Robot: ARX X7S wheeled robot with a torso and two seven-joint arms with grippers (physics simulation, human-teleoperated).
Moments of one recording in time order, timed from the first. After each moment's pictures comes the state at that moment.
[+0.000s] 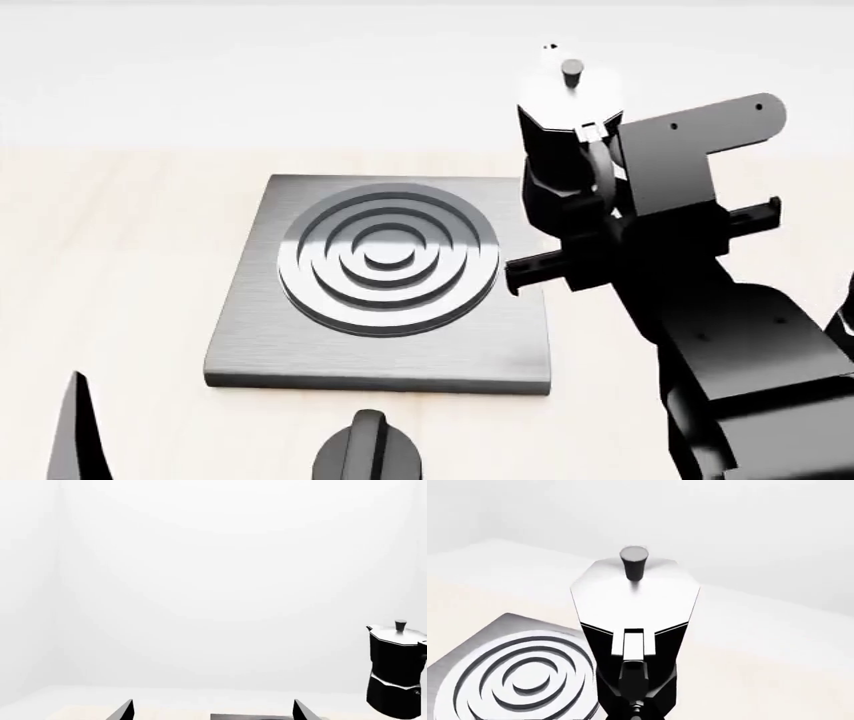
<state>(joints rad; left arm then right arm) 0.16 -0.36 0.20 0.76 -0.22 -0.13 -0.41 0.91 0.39 -0.28 0.10 0.40 0.85 -0.04</state>
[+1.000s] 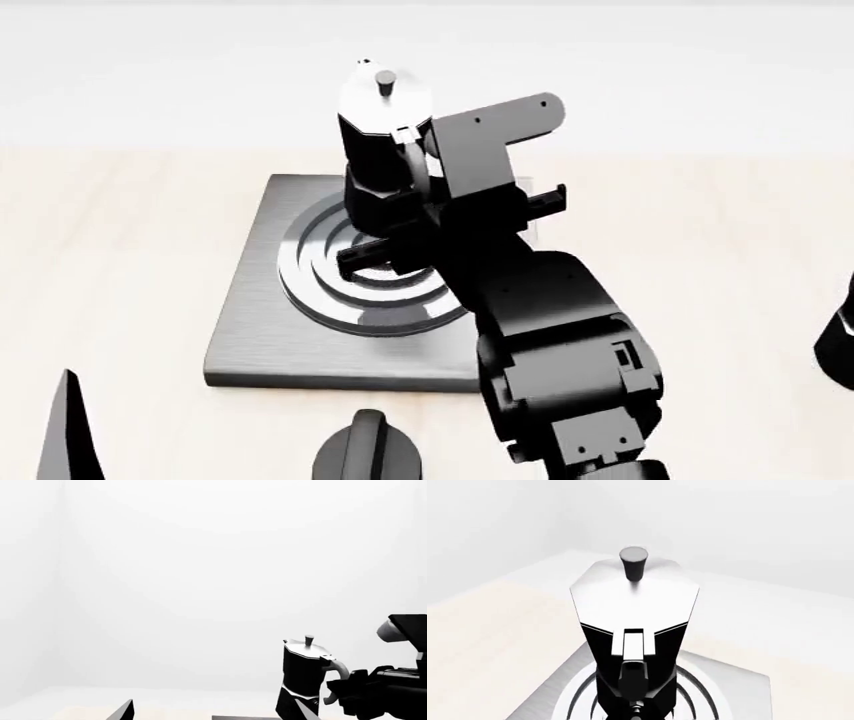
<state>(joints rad) 0.16 -0.38 0.20 0.75 -0.24 -0.11 -0.42 1.10 0.06 -0.42 0.75 0.36 0.44 -0.16</state>
